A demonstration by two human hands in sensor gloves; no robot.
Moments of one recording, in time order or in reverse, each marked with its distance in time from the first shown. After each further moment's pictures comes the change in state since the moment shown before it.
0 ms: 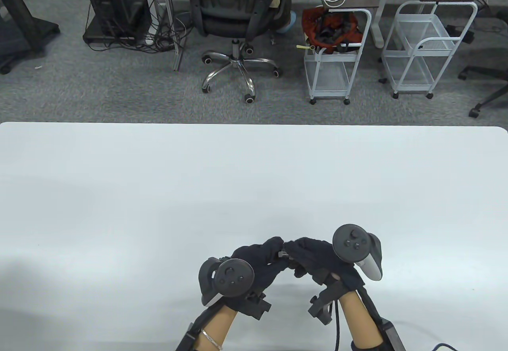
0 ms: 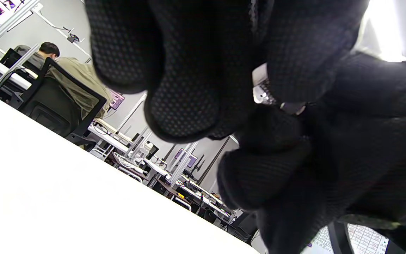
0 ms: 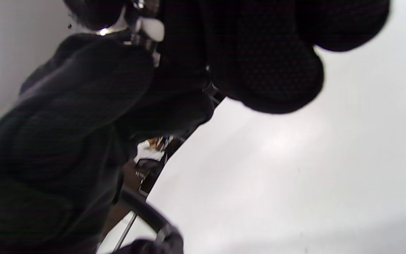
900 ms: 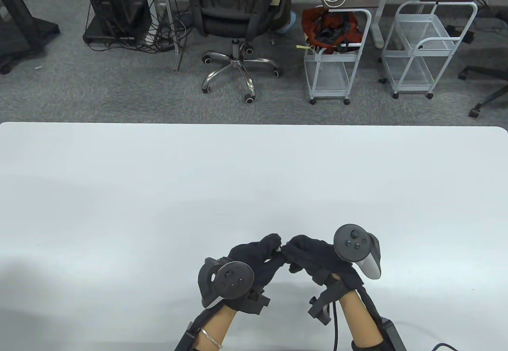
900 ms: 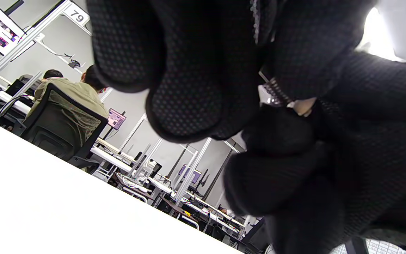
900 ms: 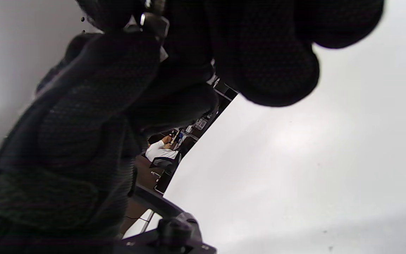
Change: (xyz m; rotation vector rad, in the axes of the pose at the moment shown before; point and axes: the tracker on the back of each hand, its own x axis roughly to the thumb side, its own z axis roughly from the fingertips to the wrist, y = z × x) left_hand 0.000 0.004 0.001 0.072 -0.003 -0.058; right_hand -0.001 0.002 -0.002 -0.068 -0.071 -0.018
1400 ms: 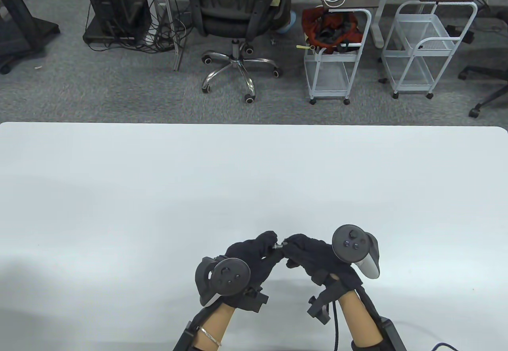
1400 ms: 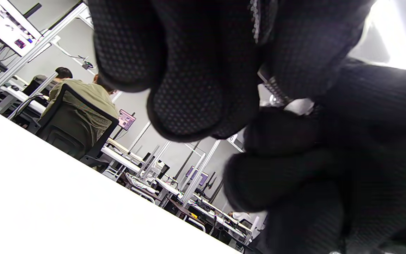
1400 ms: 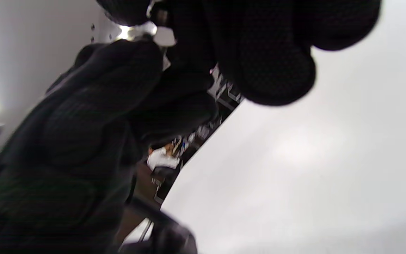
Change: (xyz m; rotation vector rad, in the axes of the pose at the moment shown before) left_hand -0.009 0.001 -0.002 0.007 0.041 0.012; right_hand -0.002 0.003 -0.002 -0.076 -0.016 -0.007
